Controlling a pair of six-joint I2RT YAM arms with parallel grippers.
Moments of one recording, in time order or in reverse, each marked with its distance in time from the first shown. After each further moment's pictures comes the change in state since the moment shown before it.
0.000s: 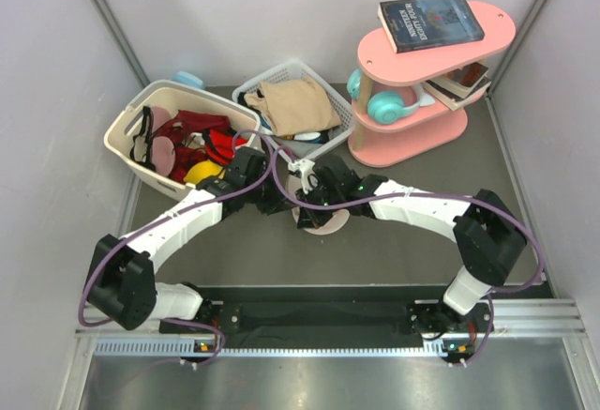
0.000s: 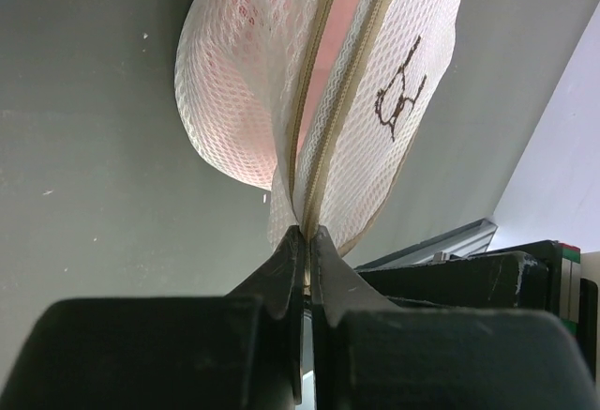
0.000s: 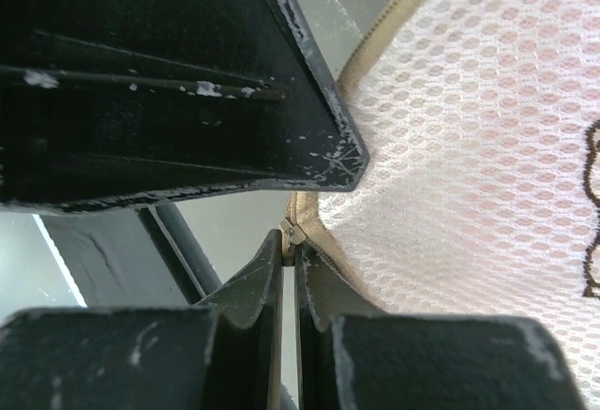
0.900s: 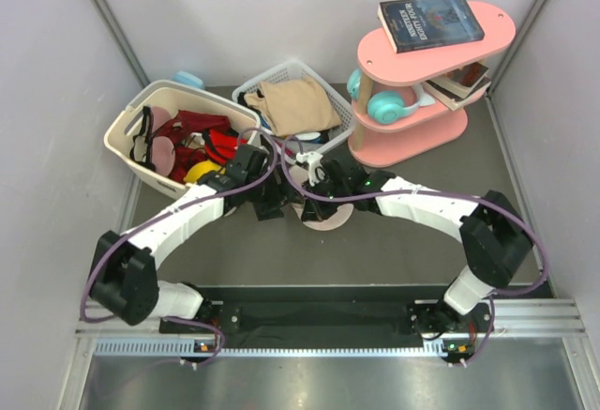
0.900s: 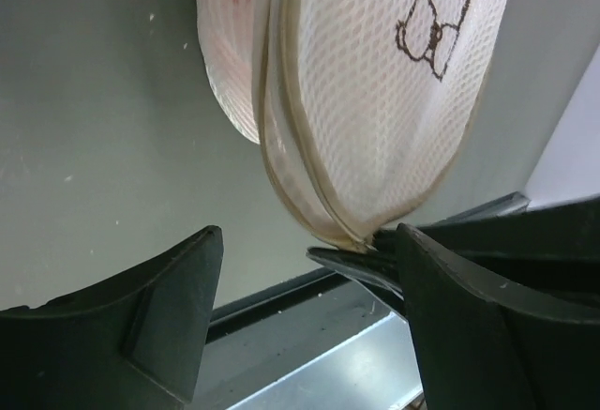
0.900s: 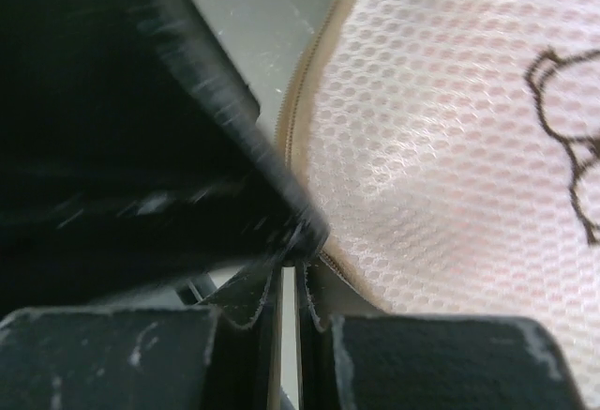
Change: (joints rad) left arm 0.002 0.050 0.068 -0.097 0.034 0.111; right arm -0.055 -0.039 -0.019 0.014 0.002 0.029
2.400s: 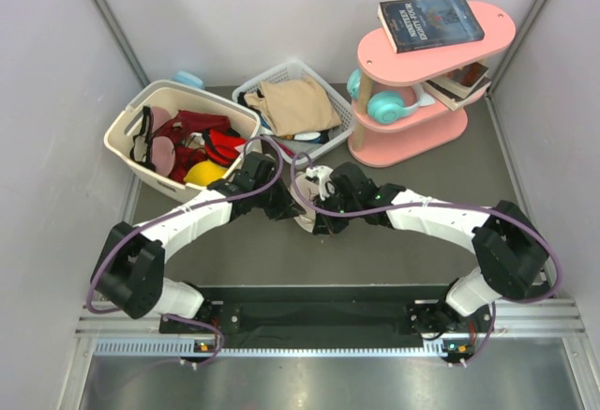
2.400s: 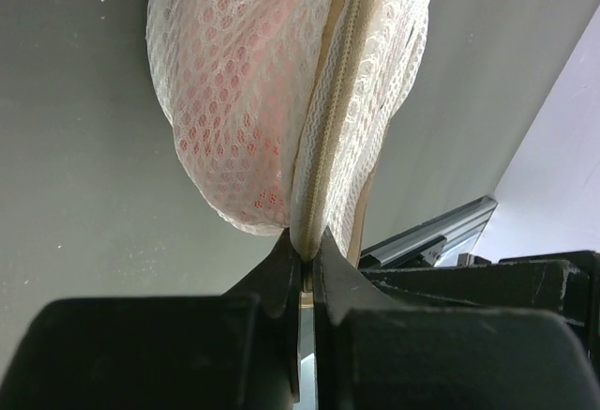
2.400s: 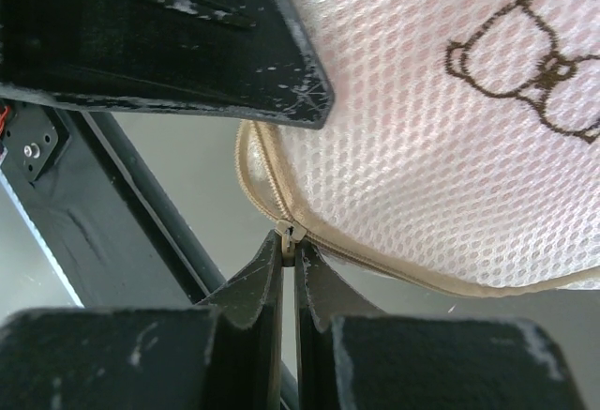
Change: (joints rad) left arm -0.040 0.022 -0.105 0.178 0.021 -0.144; right arm 0.014 -0.087 -0.148 0.008 0.025 -0.003
